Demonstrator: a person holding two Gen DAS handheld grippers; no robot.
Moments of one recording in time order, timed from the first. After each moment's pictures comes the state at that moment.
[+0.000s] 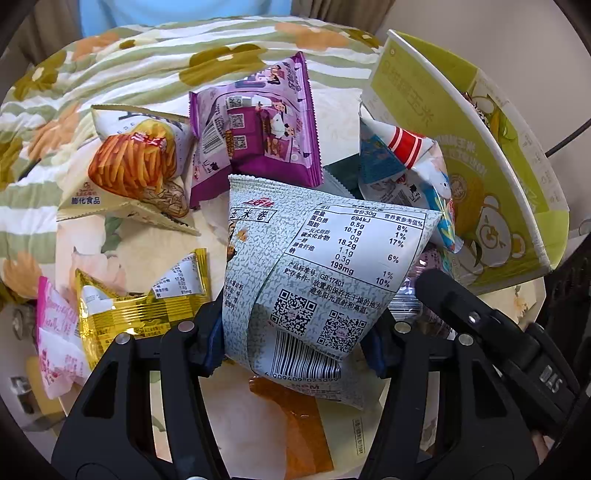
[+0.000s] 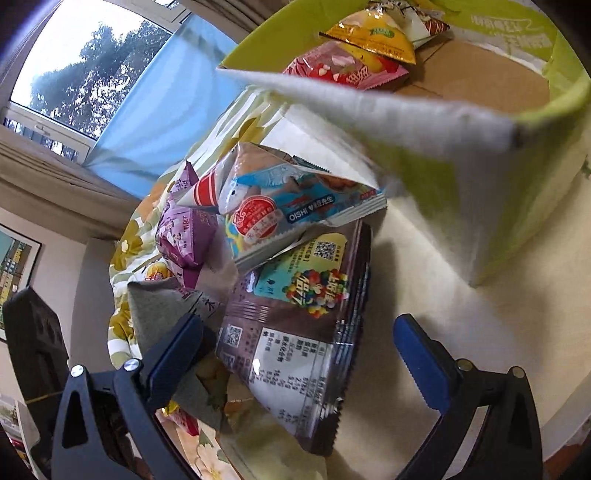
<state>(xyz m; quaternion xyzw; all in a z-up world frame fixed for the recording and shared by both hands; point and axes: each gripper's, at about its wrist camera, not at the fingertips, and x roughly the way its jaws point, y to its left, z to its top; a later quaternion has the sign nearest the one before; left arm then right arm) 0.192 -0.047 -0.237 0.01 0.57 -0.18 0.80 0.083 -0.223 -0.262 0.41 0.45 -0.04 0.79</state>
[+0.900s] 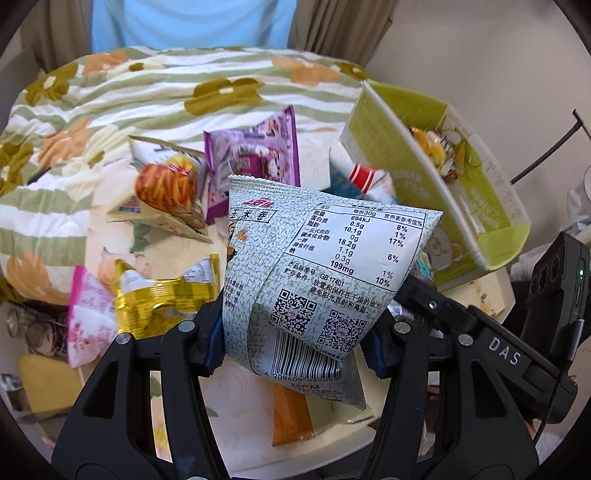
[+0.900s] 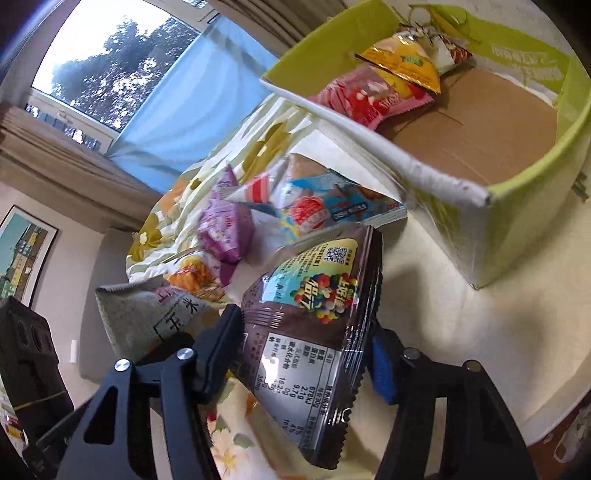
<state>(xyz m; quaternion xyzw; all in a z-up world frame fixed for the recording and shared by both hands) 0.152 -0.022 -0.175 -0.02 0.52 -0.19 0.83 0.077 -0.207 -0.215 0.39 0.43 0.00 0.81</state>
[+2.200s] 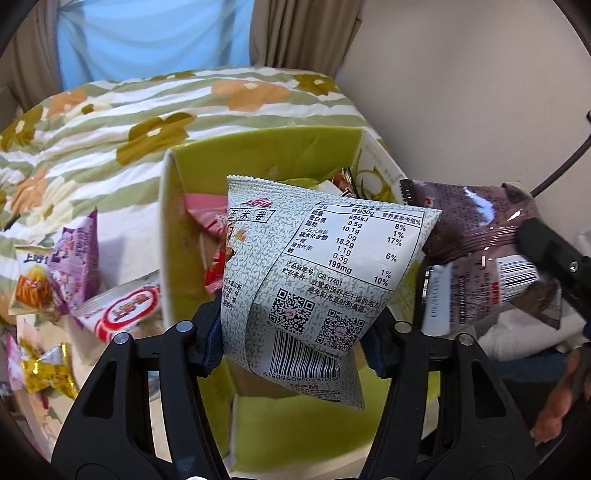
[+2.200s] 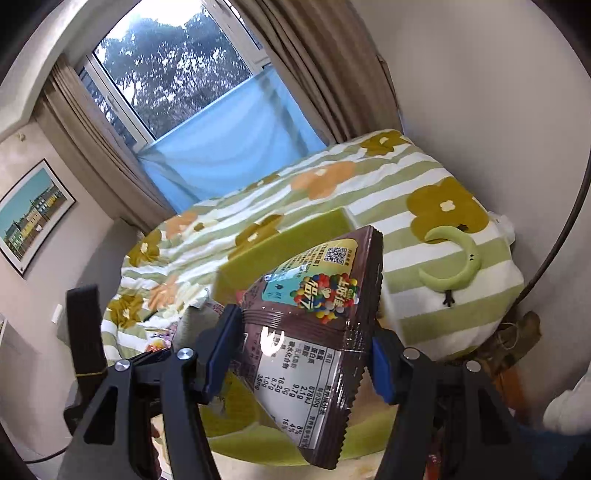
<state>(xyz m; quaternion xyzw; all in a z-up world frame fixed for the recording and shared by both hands) 0.216 -0.317 -0.138 0.00 0.51 -0.18 0.84 0.117 -0.489 -0.092 0.23 0.38 0.05 0.89</state>
